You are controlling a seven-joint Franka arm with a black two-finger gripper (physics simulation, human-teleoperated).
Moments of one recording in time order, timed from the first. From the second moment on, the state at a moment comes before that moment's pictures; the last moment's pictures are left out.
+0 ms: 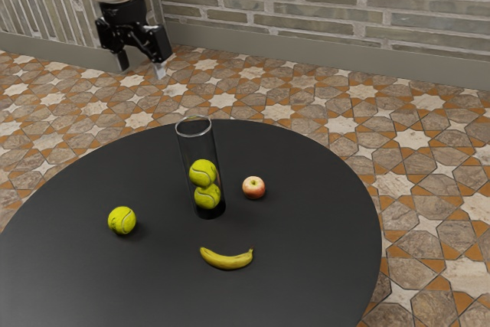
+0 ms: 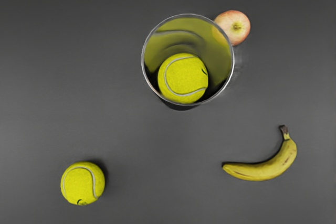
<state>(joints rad) -0.11 -0.01 0.07 -1.51 0.02 1.56 -0.01</state>
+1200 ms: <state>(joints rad) 0.13 -0.10 0.06 -2.37 0.04 2.23 0.04</state>
